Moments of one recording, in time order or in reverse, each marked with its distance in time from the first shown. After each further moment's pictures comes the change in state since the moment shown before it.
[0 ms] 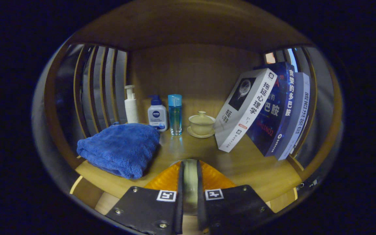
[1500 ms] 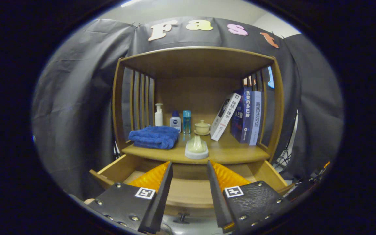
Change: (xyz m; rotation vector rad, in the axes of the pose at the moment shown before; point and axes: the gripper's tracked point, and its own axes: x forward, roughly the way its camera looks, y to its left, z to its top) arm -0.240 0.007 -0.063 0.012 -0.191 0.043
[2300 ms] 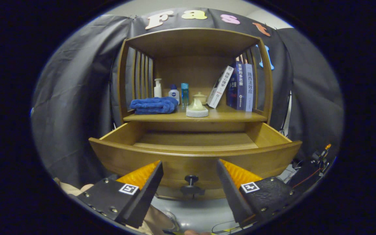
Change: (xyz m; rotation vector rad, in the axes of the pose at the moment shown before) arm -0.032 0.005 -0.104 0.032 0.127 -0.059
